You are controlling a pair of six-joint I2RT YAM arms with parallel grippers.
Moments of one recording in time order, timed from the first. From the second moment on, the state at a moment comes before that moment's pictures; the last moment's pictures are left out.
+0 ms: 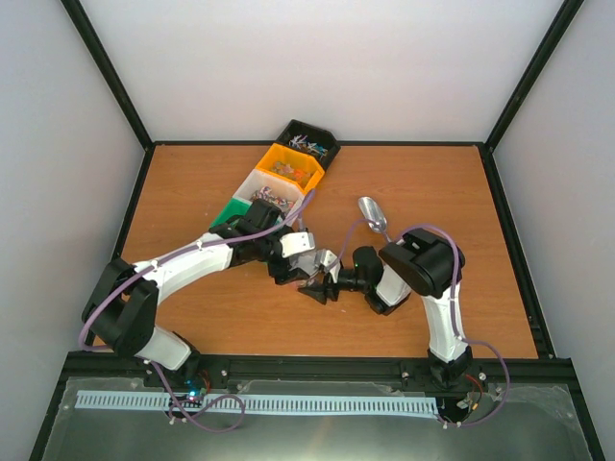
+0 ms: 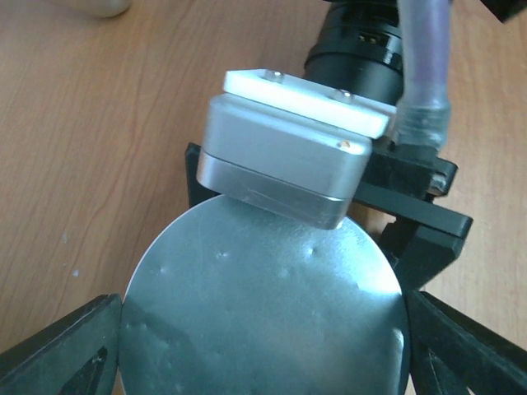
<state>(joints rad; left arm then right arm) -0.63 1.48 0.93 -0.40 0.46 0.59 0.66 2.10 0.50 1.26 -0.69 -0.17</state>
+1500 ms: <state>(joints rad) -0.63 1.46 0.88 -0.32 0.43 0.55 0.75 2.10 0.41 1.45 -0.43 -0.12</state>
